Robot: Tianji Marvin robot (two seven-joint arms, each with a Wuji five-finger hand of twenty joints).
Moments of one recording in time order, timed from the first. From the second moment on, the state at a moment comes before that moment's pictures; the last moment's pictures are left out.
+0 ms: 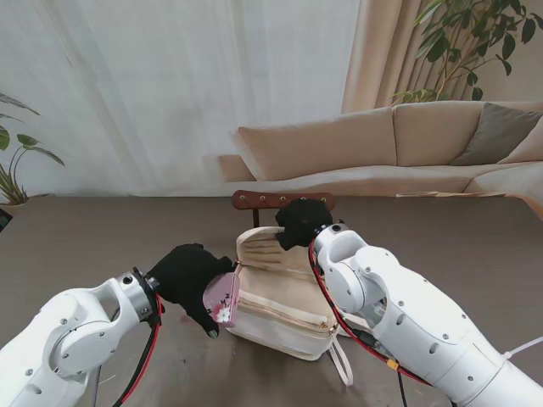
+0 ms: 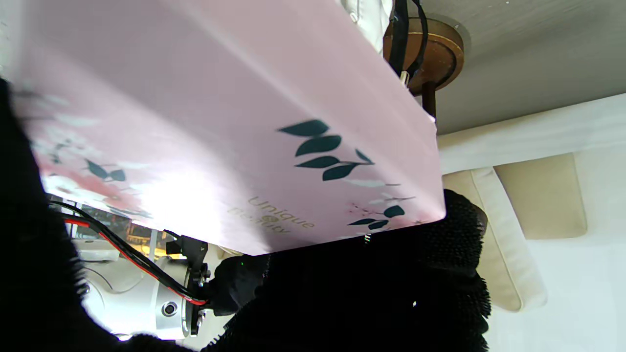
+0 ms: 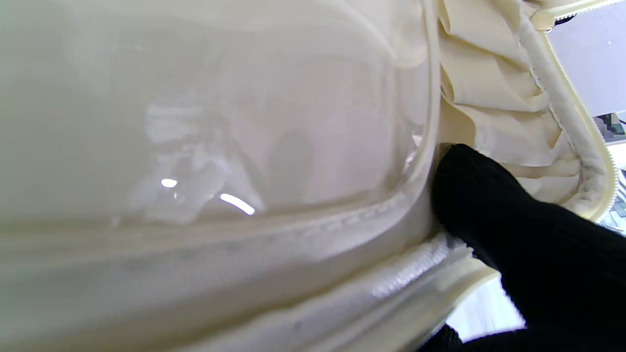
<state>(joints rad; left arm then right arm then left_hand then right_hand) 1.65 -1.03 -1.36 -1.85 0.98 -0.50 -0.15 -1.09 -1.10 0.77 -1.55 -0.89 0.21 0.07 0.45 -0.89 0.33 -0.28 0.69 0.33 0.82 0.49 1.15 0.27 0.22 1.01 0.95 0.32 0.62 1.38 0.60 0.29 1.34 0.60 0.33 -0.67 1.37 -0.37 1.02 -0.01 1.15 0.50 1.37 0.00 0.90 0.82 1.30 0.03 1.50 0.88 0.66 0.25 1.46 0.70</state>
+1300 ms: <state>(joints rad) 1.36 -1.05 -1.07 -1.59 0.89 -0.48 0.05 -1.23 -1.11 0.88 -1.68 -0.70 0.19 0.09 0.45 -0.89 0.33 -0.28 0.69 0.33 0.82 0.49 1.15 0.27 0.22 1.02 0.95 0.32 0.62 1.38 0.60 0.30 1.36 0.61 0.28 -0.59 1.37 -0.23 1.14 0.06 1.08 0.56 1.39 0.06 1.05 0.80 1.31 0.12 1.61 0.92 0.66 0.30 1.58 0.70</state>
